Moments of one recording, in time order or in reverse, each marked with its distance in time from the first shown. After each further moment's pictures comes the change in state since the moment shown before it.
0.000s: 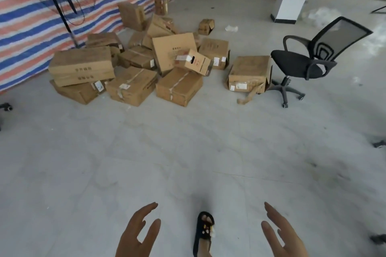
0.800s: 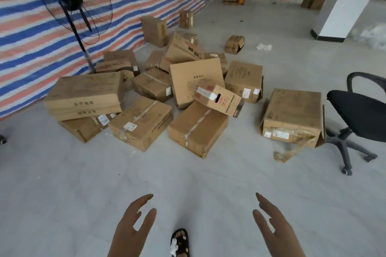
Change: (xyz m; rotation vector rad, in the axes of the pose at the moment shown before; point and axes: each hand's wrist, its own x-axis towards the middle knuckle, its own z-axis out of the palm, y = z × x) left_hand 0.590 0.058 0.070 0.058 0.112 -0.032; right_hand 0.595 -0.133 0.206 -0.058 -0.209 -0.022
